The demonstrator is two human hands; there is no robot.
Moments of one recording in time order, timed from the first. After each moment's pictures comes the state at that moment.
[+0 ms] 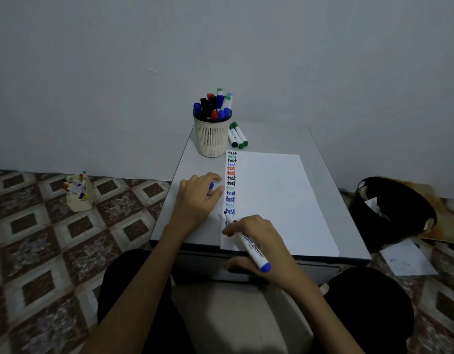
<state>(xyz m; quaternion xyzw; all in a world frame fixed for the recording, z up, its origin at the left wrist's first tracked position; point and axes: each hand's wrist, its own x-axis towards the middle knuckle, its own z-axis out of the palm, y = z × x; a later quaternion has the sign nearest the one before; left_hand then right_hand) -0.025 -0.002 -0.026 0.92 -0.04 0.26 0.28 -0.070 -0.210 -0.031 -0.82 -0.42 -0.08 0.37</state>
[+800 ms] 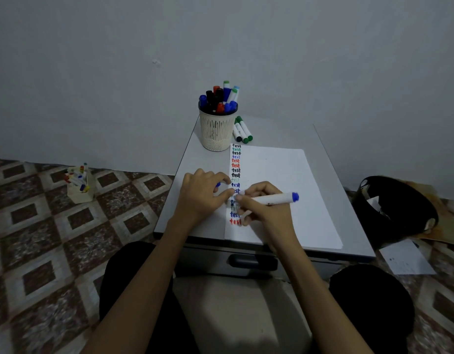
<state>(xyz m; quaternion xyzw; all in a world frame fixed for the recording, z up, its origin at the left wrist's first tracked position) -0.022 -0.001 -0.029 0.95 -0.05 0.23 0.19 -0.051 -0.178 0.003 -0.62 -0.12 0.06 0.77</state>
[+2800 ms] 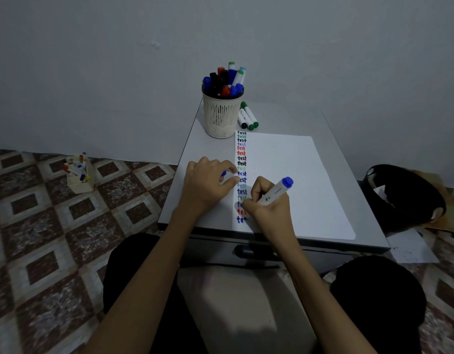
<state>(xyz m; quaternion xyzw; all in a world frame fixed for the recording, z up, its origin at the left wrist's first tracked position) -0.023 -0.002 -0.030 0.94 -0.05 0.24 0.22 -0.057 -0.161 -0.012 -0.76 -0.14 -0.03 0.63</state>
